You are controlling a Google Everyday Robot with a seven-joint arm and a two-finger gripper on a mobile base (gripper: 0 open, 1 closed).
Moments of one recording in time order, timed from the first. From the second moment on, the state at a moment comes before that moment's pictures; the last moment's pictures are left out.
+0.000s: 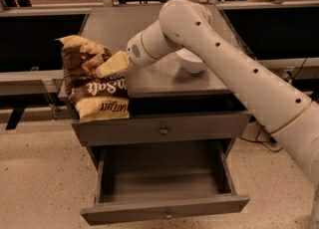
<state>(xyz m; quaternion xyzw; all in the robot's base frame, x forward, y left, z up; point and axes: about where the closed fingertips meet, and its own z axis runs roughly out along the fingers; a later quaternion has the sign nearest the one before) 0.666 0.110 0.857 -0.35 0.84 0.29 0.31</state>
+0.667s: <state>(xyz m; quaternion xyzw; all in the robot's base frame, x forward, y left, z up) 0.662 0.113 0.861 -0.35 0.84 0.27 0.30</state>
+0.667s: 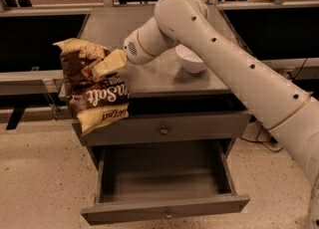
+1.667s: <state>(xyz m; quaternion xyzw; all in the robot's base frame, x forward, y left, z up) 0.641 0.132 0.918 -0.41 0.84 0.20 0.31</state>
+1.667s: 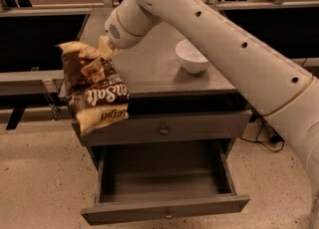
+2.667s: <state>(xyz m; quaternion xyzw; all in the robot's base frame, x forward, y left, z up) 0.624 0.142 0.915 -0.42 0.84 0.19 0.29</state>
